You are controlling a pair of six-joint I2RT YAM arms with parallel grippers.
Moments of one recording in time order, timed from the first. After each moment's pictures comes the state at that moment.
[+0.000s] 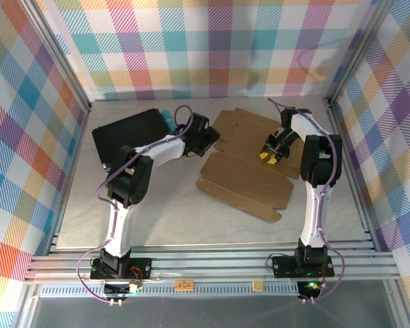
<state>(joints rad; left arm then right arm) -0.53 2.18 1.60 -0.22 0.10 -1.21 0.03 2.31 1.84 -1.18 -0.43 0.43</state>
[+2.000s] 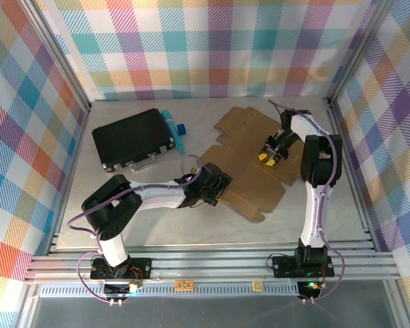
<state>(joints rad) -0.90 1.77 0.94 0.05 0.00 -1.68 0.04 2.31 1.82 -1.19 -0.48 0.47</state>
